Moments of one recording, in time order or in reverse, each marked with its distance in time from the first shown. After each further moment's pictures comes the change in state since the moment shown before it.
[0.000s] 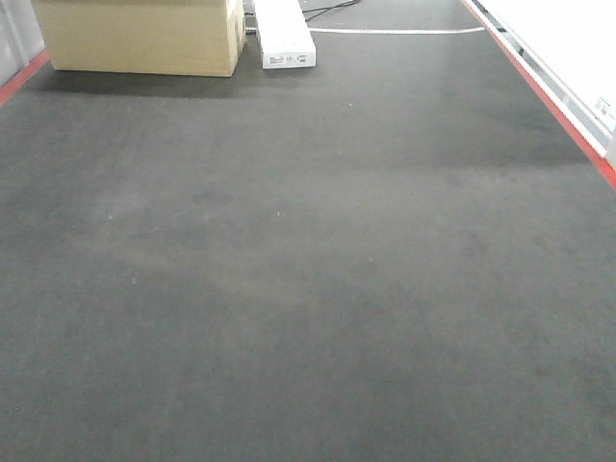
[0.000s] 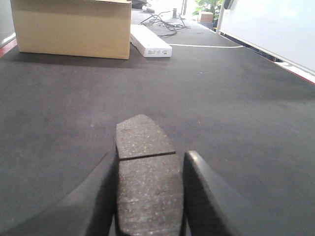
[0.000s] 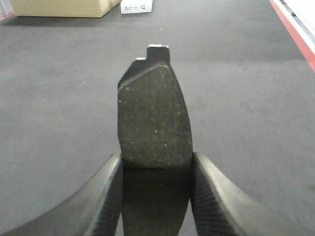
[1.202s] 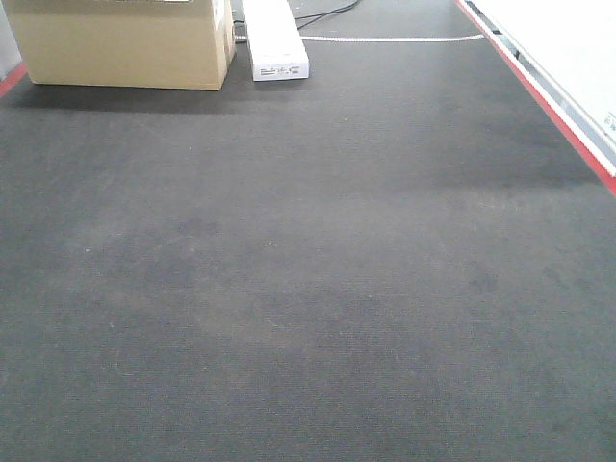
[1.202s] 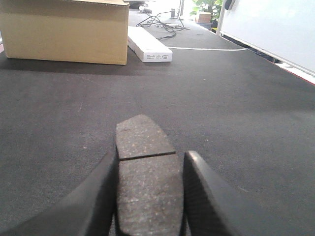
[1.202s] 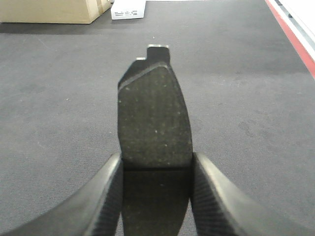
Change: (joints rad) left arm 0.000 0.000 0.000 0.000 0.000 0.000; right arm 0.000 0.000 0.000 0.000 0.000 0.000
